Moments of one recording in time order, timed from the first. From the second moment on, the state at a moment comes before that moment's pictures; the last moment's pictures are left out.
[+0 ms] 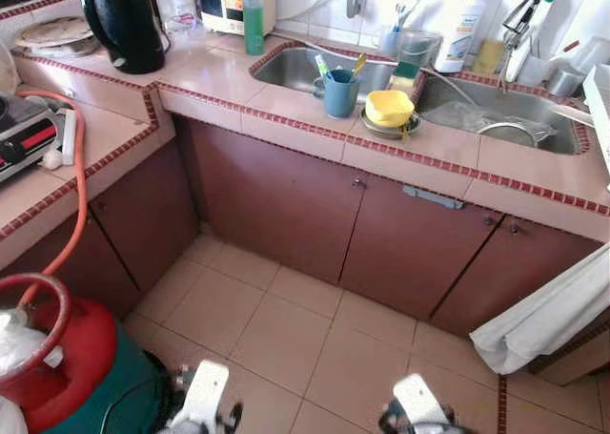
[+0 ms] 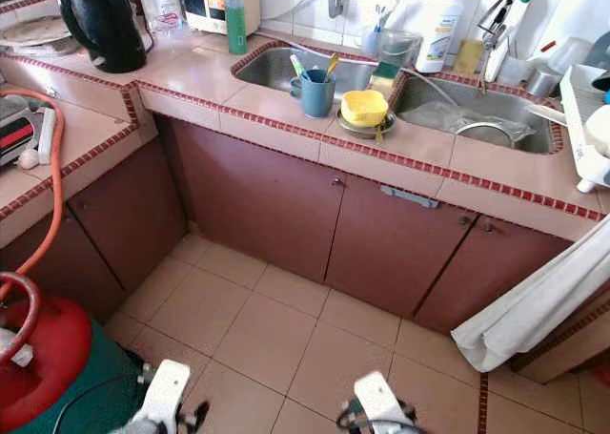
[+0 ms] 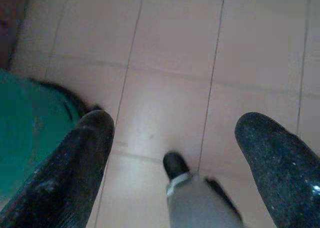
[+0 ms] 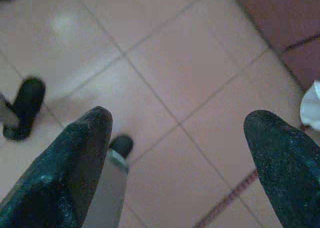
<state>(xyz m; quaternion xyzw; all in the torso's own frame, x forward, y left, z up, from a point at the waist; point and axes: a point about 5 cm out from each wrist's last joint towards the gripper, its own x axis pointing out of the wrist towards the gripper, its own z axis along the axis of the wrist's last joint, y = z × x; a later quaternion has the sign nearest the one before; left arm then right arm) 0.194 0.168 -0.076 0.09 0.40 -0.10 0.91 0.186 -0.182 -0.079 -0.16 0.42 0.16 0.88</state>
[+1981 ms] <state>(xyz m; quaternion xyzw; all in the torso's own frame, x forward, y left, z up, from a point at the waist) 0.276 0.169 0.126 0.03 -0.05 -0.13 0.99 0.295 -0.157 0.131 -0.07 -0.12 0.15 0.98</state>
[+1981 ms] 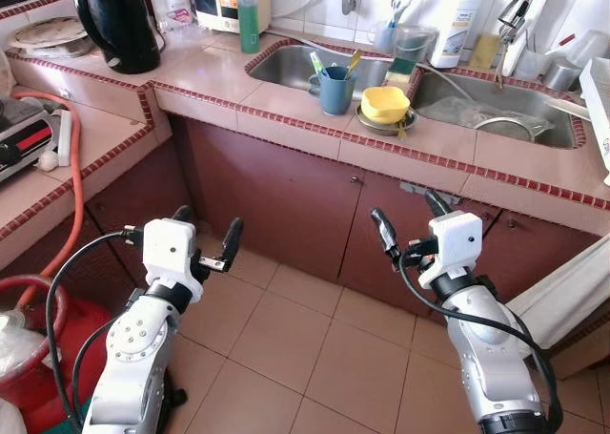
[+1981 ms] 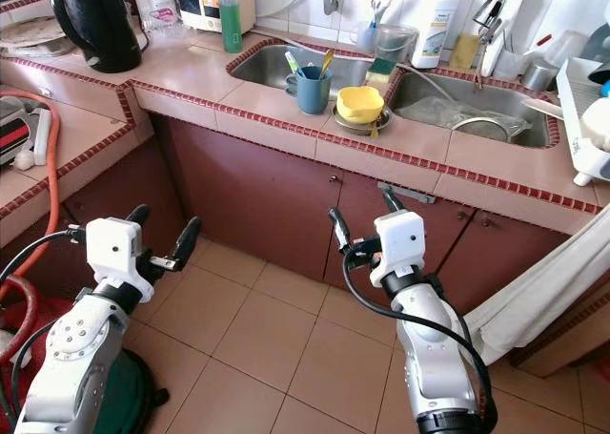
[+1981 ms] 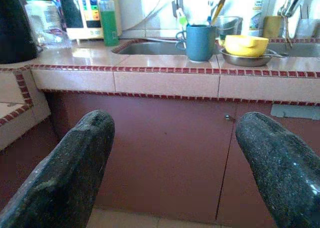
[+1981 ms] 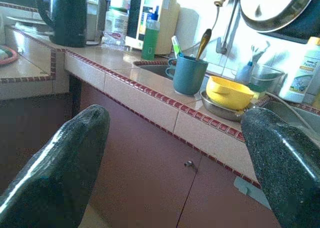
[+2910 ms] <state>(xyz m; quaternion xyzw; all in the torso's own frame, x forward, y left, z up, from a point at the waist) 0.284 0.167 0.137 0.02 -0.05 -0.15 0.99 0.293 -0.147 0.134 -0.09 -0.12 0.18 0.97</state>
